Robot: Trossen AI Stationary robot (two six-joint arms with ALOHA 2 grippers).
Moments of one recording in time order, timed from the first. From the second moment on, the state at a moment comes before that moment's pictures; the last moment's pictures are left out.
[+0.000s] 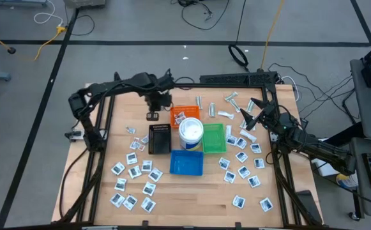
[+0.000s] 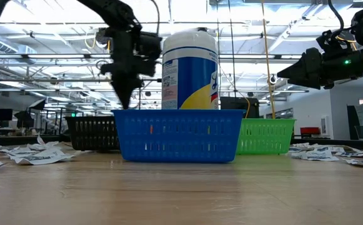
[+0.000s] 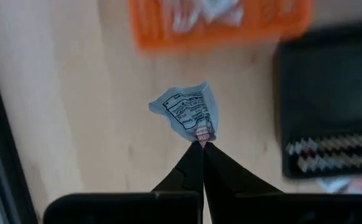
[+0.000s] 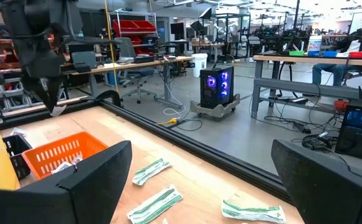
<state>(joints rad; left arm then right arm) 0.51 1.78 1.43 -1.12 0.08 0.59 -0.47 0.10 0.01 0.10 0.29 0.04</state>
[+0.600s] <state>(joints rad) 0.44 1.95 1.69 -1.09 0.12 0.62 -0.47 0.10 0.01 0.10 0.29 0.04</state>
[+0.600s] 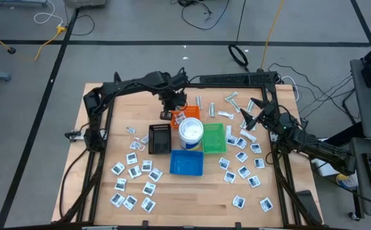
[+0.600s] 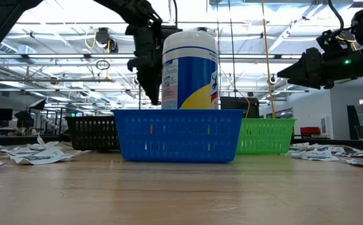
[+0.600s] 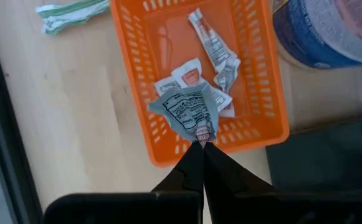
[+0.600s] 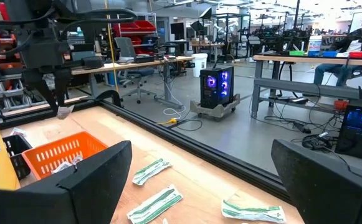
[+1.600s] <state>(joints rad) 0.41 2.09 1.69 -0.99 0.13 0.47 -0.47 0.10 0.01 0.10 0.29 0.04</state>
